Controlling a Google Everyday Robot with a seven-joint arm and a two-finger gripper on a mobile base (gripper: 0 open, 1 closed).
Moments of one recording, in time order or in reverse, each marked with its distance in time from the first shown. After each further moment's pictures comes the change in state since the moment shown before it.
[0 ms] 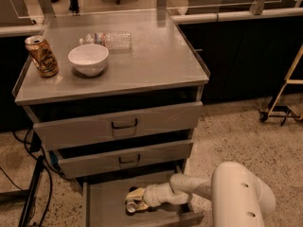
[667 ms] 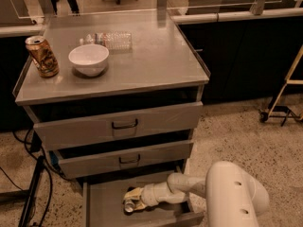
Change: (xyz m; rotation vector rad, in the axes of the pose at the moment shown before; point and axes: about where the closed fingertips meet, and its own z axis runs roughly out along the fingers) arm -0.004 0.001 0.008 -0.001 0.013 0.010
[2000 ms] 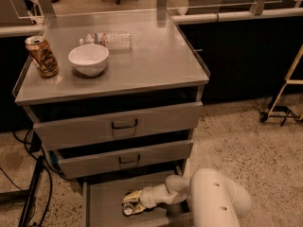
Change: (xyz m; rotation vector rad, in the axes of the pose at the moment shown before) arm -0.012 -0.026 0.030 -0.024 0.117 0.100
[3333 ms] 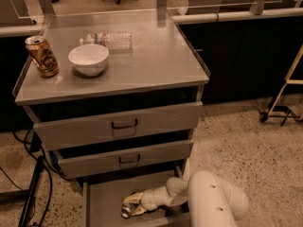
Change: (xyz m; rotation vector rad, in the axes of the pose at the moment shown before) arm -0.008 -0.020 0.002 0.004 0.001 0.058
